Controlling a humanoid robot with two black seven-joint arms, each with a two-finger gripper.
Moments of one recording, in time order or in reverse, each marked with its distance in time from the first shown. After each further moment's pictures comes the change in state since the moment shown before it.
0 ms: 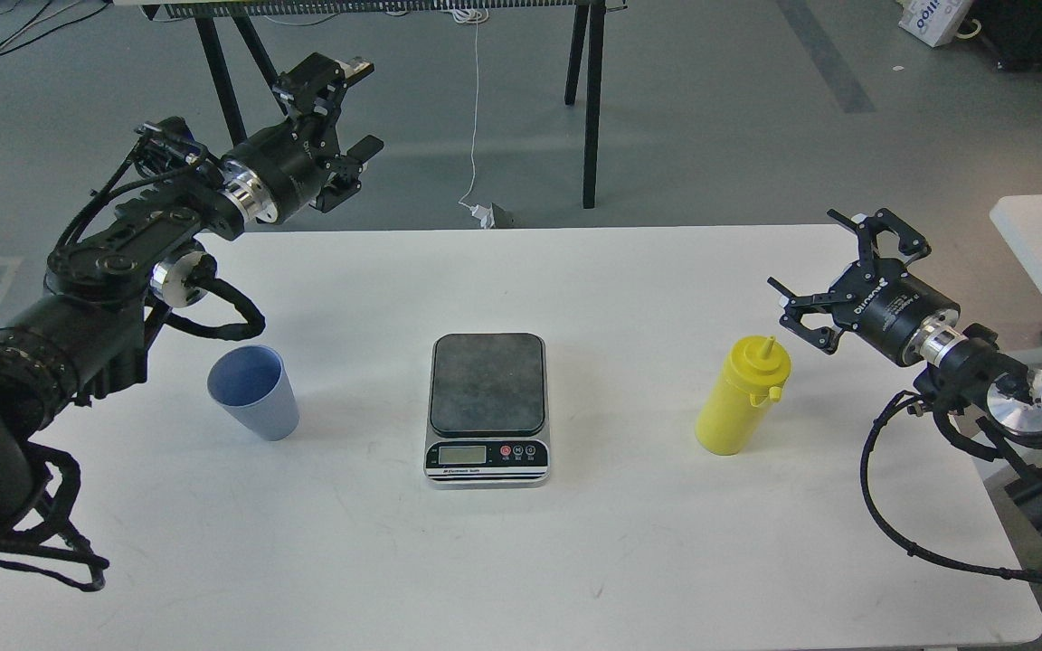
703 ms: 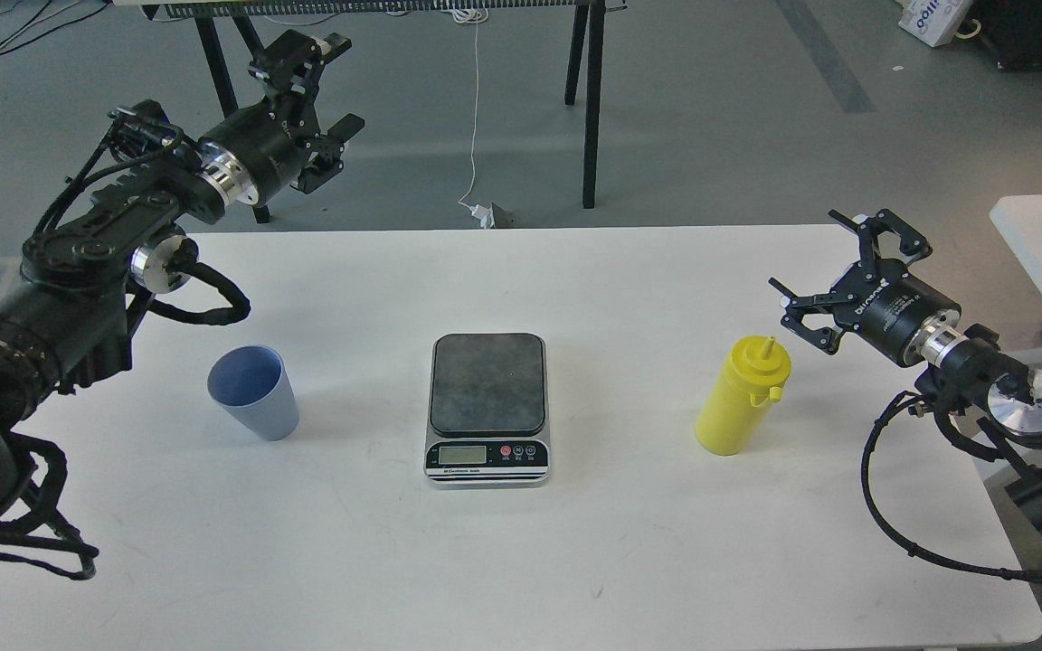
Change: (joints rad) left arm -0.019 0.035 -0.019 0.007 -0.021 0.000 0.000; right arm -0.002 0.001 0.000 -0.005 -0.001 0.000 0.000
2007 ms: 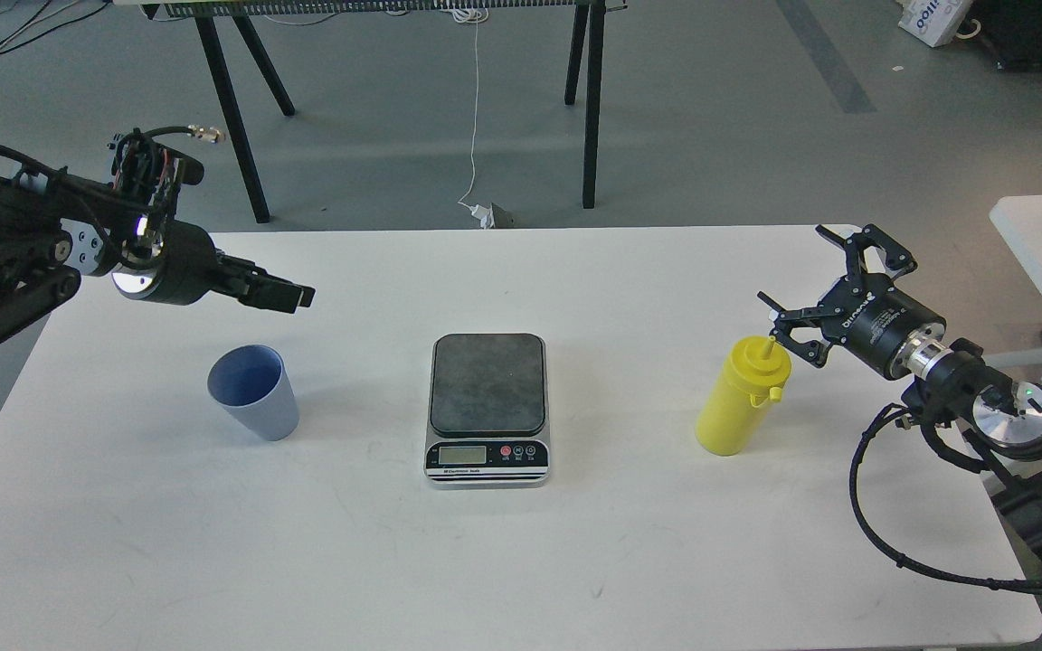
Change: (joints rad) left arm -0.083 0.441 0.371 -0.540 1.358 0.000 0.000; right arm -0.017 0.028 -0.003 -0.024 -0.001 0.000 0.000
